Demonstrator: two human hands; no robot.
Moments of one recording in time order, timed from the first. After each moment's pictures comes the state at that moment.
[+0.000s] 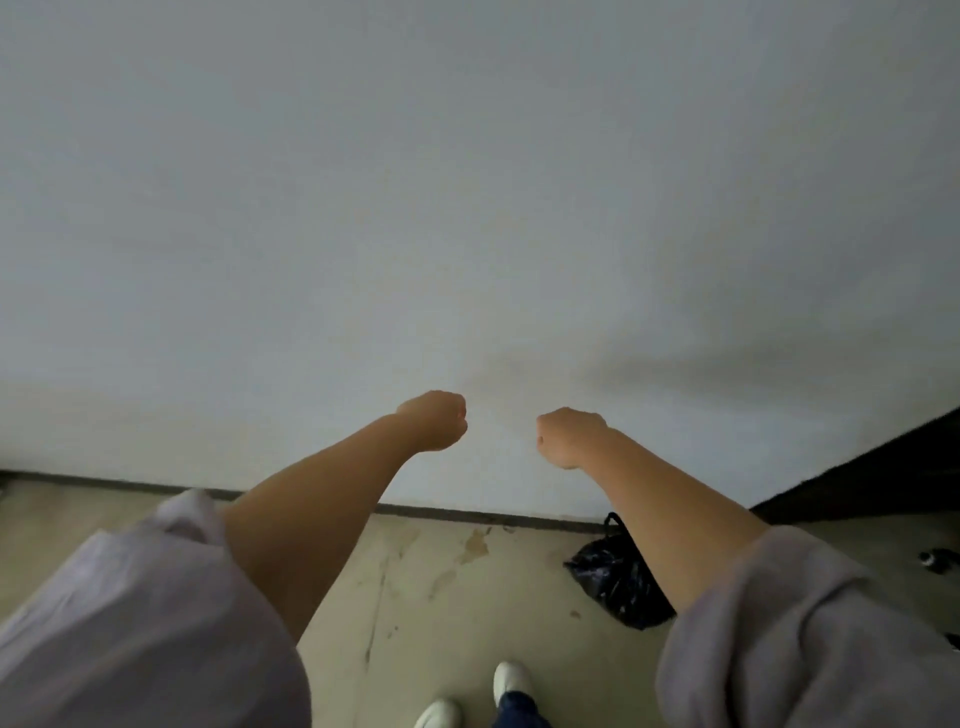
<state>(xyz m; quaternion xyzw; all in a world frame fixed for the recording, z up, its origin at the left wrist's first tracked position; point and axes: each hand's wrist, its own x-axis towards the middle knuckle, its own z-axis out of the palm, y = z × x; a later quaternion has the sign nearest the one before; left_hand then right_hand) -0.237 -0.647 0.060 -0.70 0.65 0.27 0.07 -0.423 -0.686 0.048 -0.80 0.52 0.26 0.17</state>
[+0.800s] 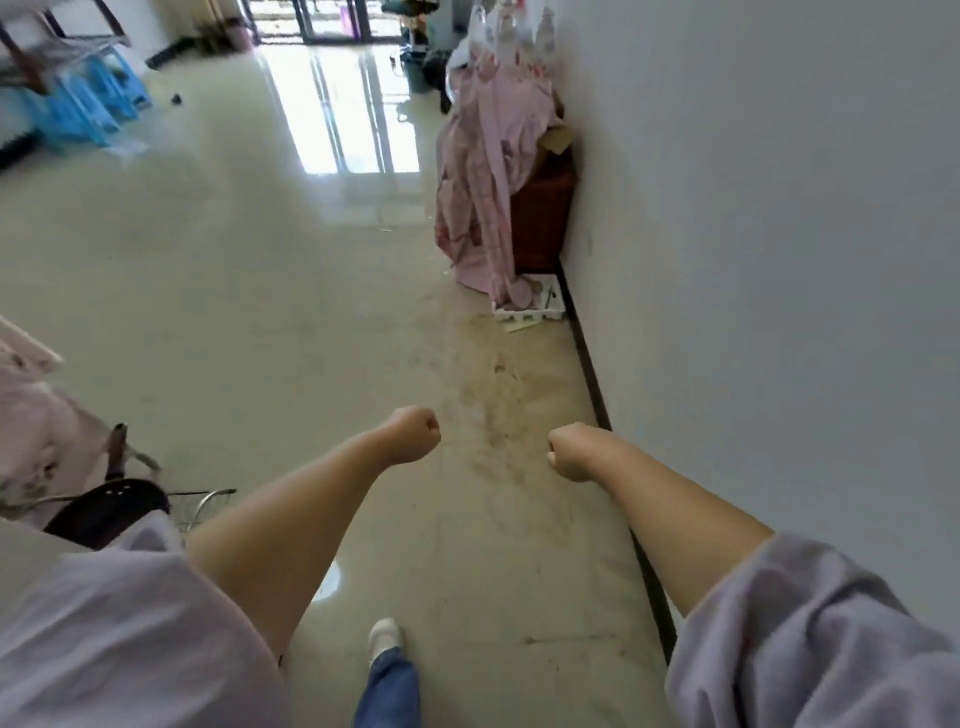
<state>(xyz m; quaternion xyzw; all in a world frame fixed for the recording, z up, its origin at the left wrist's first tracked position) -0.043 -0.163 0.054 -0.95 -0.07 0.21 -0.23 -0.019 -0.396 0.039 -0.95 -0.12 0.30 -0.04</state>
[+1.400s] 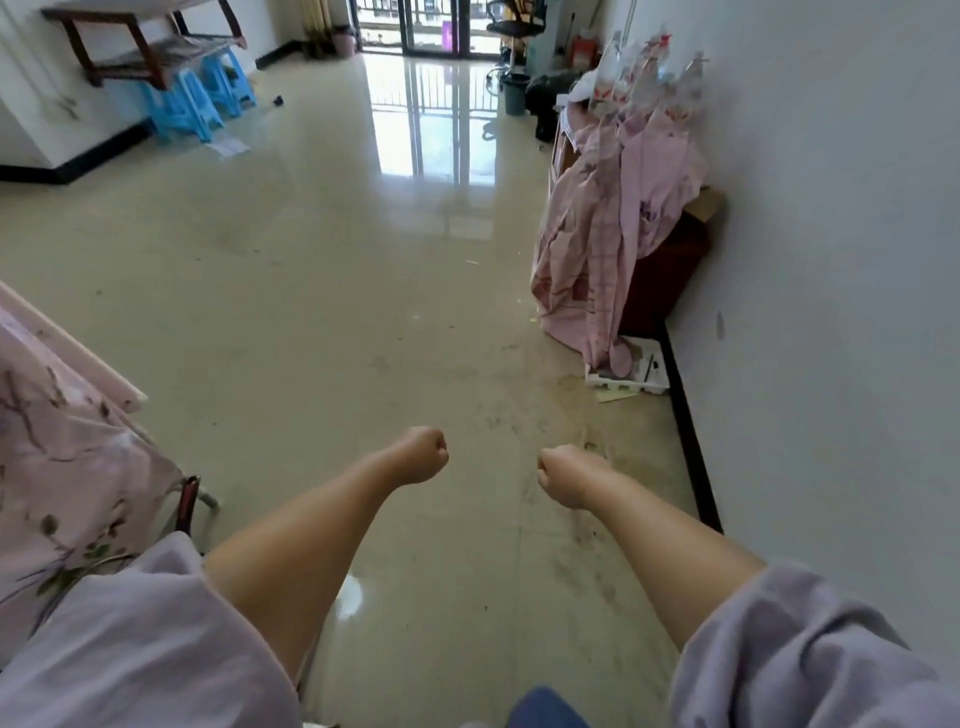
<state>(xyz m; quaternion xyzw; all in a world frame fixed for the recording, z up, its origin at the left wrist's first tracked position) 0.156 0.103 0.043 -0.93 -0.13 0.21 -0.26 0.202 -0.114 0.033 -0.94 -0.22 0.25 -0.03</state>
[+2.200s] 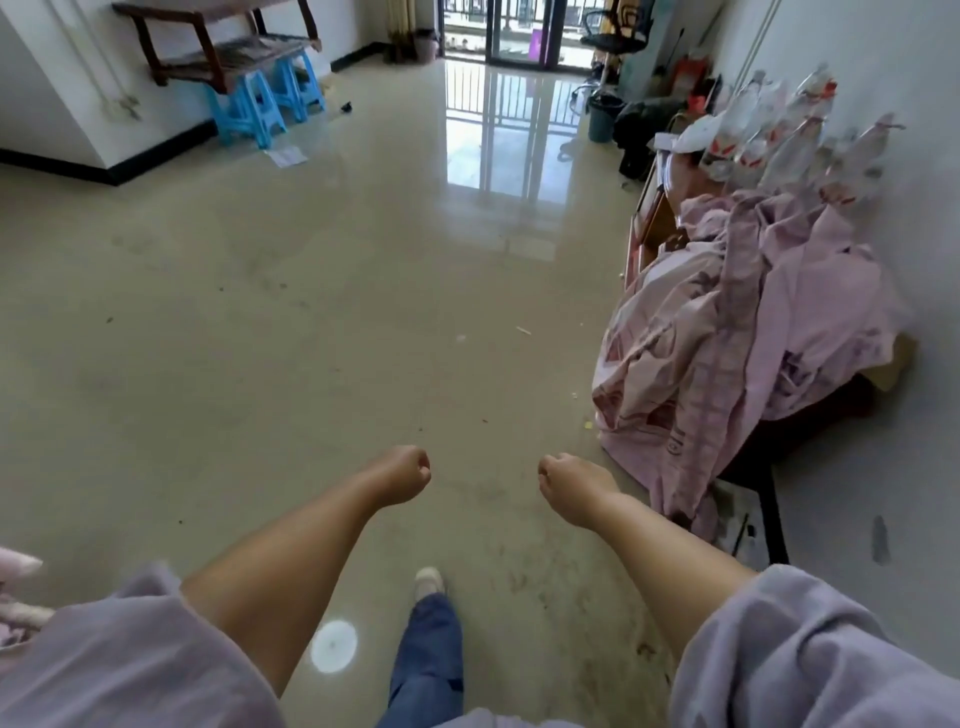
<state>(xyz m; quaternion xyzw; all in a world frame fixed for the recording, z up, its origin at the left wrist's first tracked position) 0.609 0.298 0.008 -0.93 -0.21 0.21 -0.24 0.702 0.070 0.002 -0.93 -0.30 0.21 0.02</state>
